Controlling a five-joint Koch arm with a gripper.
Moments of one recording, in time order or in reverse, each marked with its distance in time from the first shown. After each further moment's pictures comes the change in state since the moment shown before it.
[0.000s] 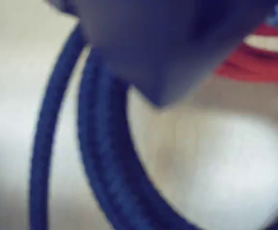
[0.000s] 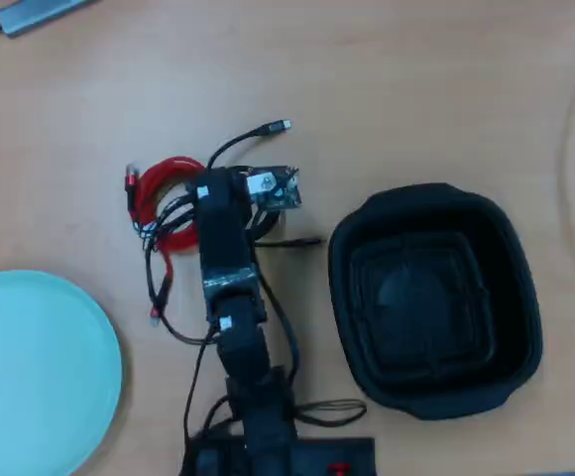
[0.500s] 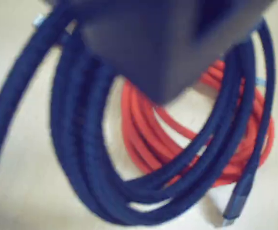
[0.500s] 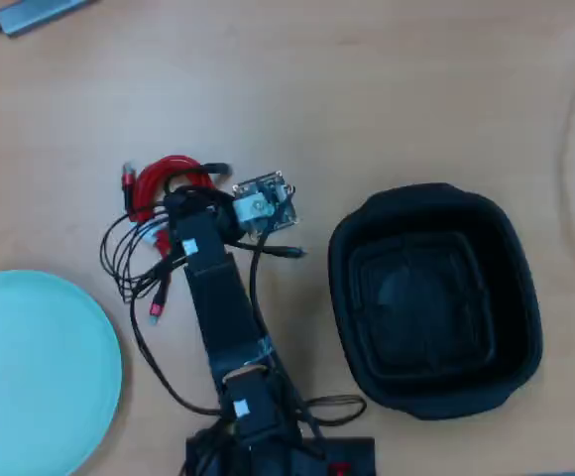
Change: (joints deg) arm -5.2 25.7 -0.4 2.1 -3.4
